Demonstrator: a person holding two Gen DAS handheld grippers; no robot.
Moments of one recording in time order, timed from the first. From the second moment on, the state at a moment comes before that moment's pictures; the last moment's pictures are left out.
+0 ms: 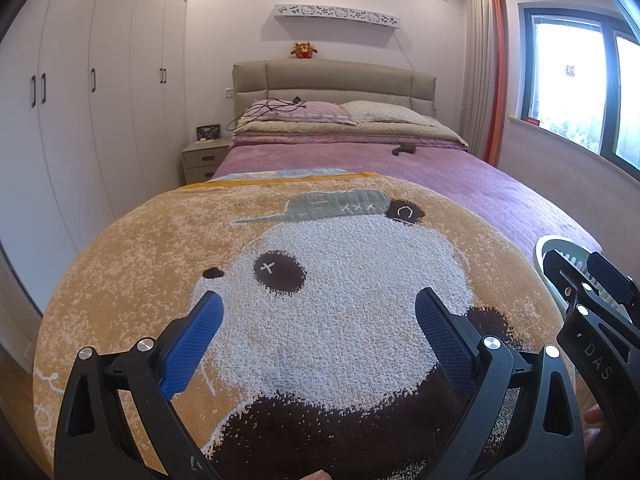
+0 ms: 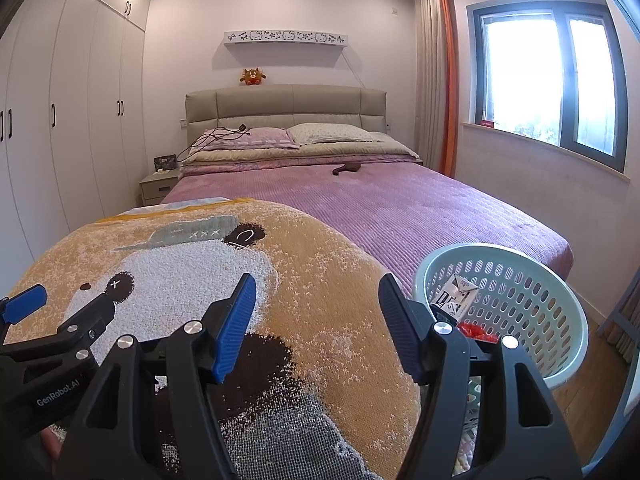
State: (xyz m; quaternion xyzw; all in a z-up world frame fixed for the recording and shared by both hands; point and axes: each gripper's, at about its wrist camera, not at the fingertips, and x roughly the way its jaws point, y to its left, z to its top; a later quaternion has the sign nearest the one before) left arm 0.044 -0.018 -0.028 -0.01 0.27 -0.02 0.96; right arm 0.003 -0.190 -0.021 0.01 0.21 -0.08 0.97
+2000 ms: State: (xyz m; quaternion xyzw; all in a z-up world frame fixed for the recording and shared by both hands) left arm 0.043 -0.018 -0.027 0.00 0.27 -0.02 0.96; right arm 0.004 -0.190 -0.023 0.01 0.22 -0.08 0.97
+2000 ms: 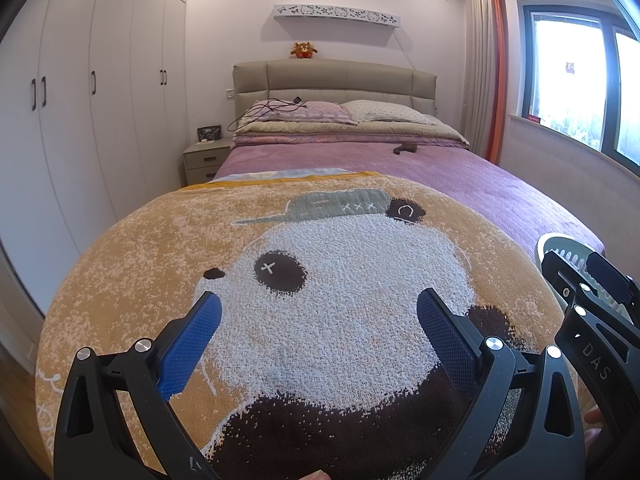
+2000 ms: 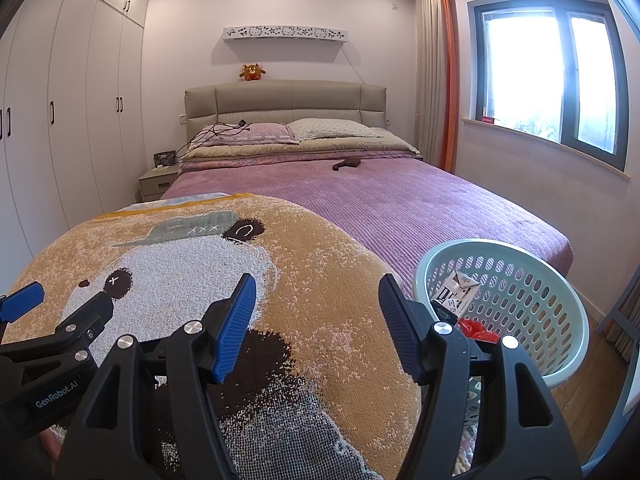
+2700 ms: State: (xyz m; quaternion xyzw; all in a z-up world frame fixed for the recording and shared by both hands) left arm 0.042 -0.017 -0.026 0.00 0.27 -0.02 0.96; right arm 0.004 -0.190 -0.024 0.01 0.22 -0.08 0.97
